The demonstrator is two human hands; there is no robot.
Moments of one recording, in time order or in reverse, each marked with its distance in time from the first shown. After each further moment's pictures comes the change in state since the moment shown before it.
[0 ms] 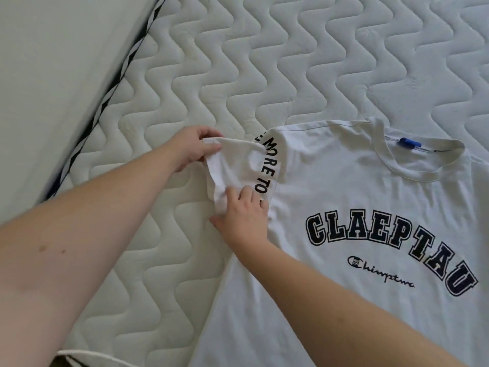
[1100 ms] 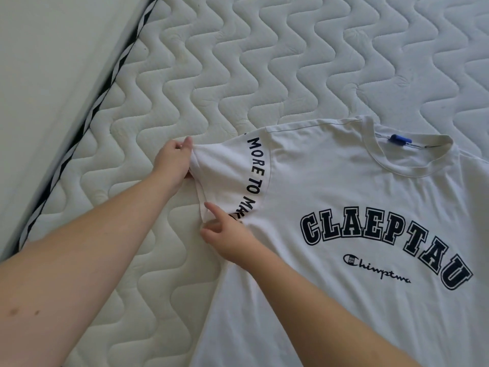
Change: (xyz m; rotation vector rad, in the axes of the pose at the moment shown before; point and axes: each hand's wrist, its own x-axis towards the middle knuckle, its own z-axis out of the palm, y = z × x) left_hand -0.019 -0.024 0.014 -0.092 0.422 -0.158; right_hand -0.022 -0.002 -0.014 0.763 -0.530 0.115
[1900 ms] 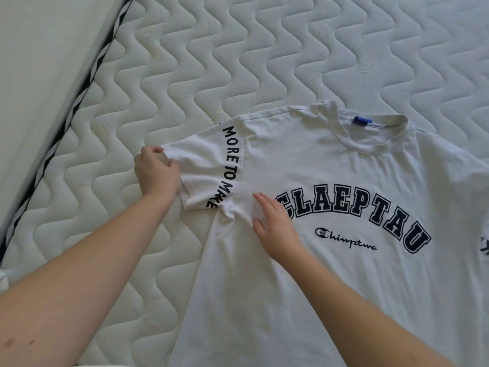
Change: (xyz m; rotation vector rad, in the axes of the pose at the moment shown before) left_hand -0.063 -0.025 0.011 0.262 0.311 0.211; right_hand -0.060 0.099 -0.058 -0.297 0.469 -0.191
